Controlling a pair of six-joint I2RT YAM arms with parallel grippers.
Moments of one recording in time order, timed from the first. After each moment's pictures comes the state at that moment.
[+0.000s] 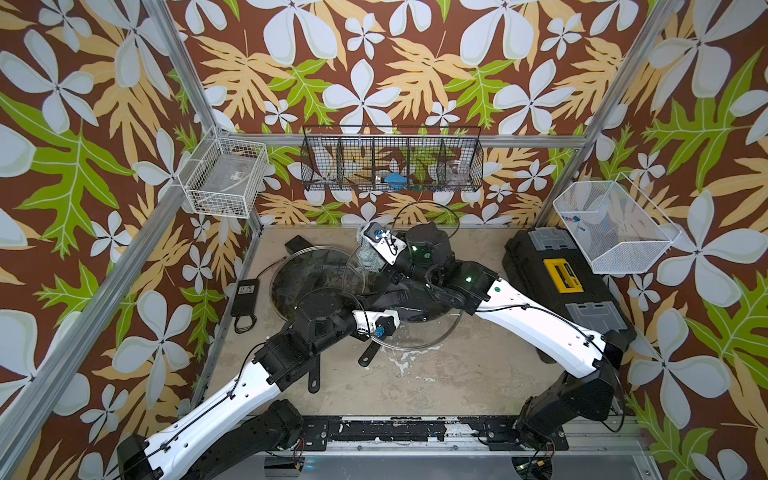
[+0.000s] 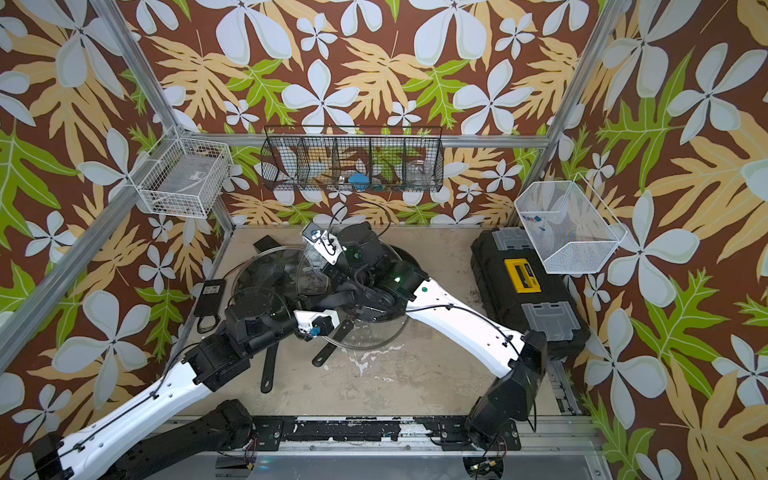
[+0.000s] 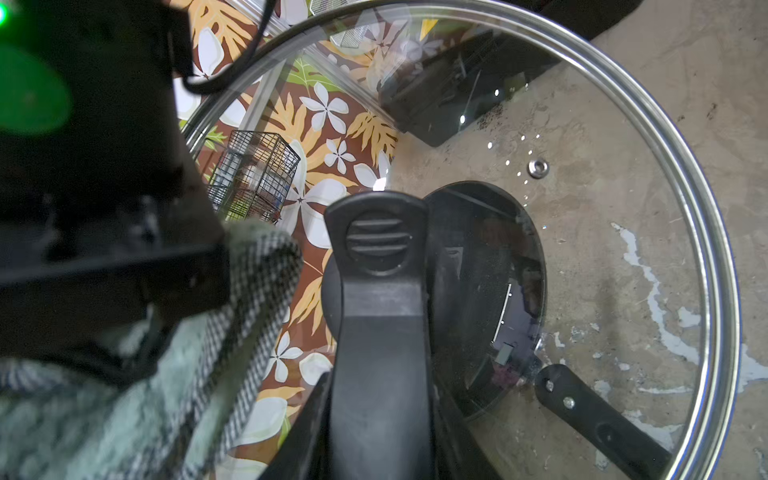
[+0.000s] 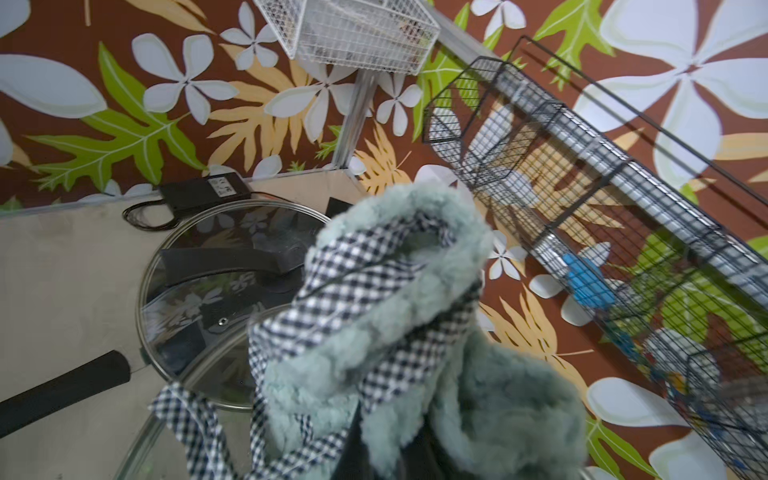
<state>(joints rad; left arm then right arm) -0.76 0.84 0.79 -0.17 0.06 1.00 0.92 1.65 1.70 -0.40 0.17 -0.38</state>
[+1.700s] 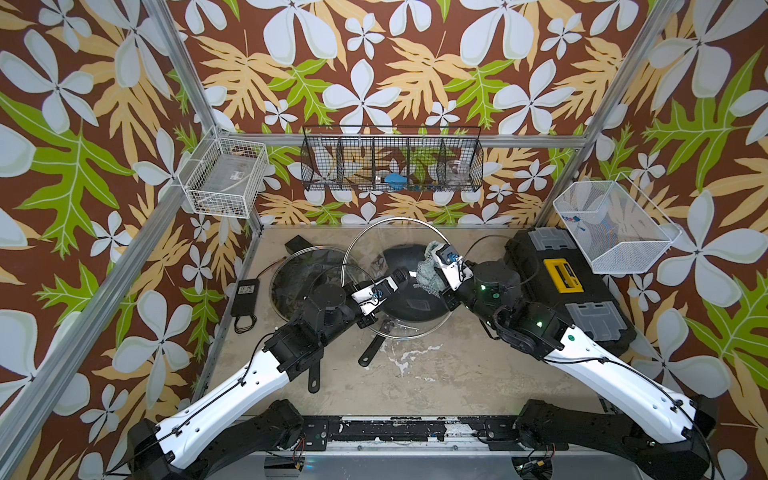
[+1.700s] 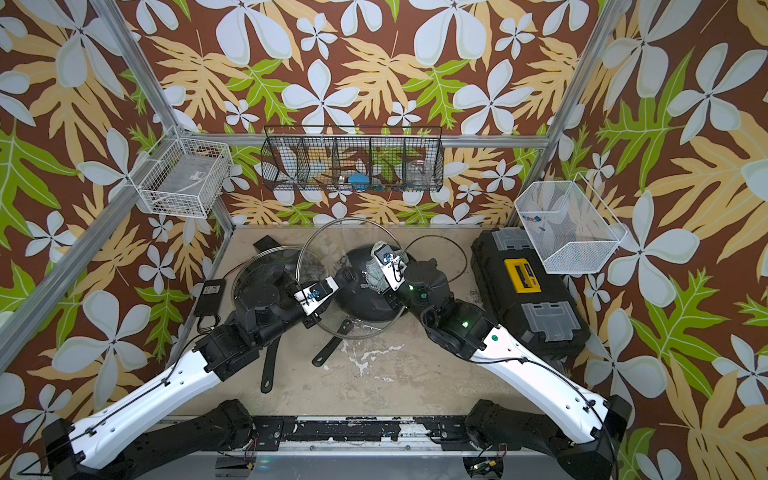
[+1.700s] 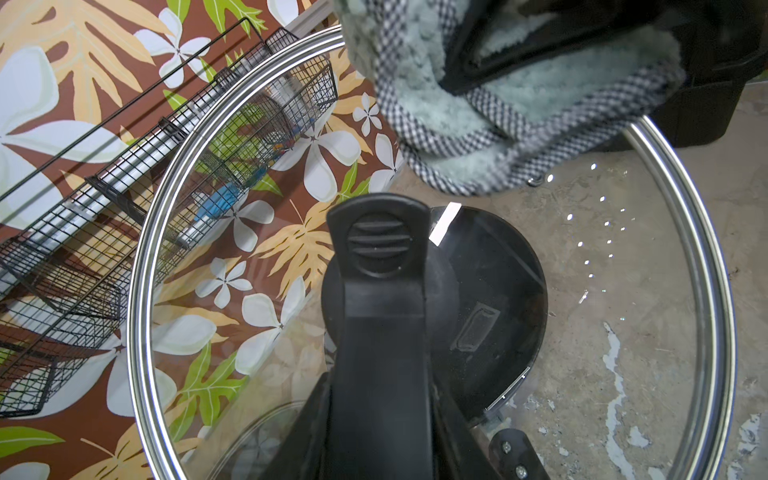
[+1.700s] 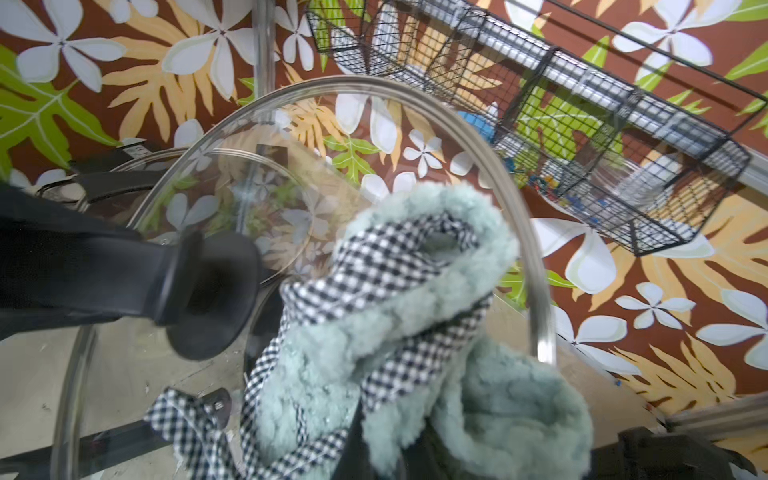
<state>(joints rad) -0.76 0.94 0.86 -0.14 -0.07 0.49 0.85 1.12 1.15 -0.38 0.30 -0.19</state>
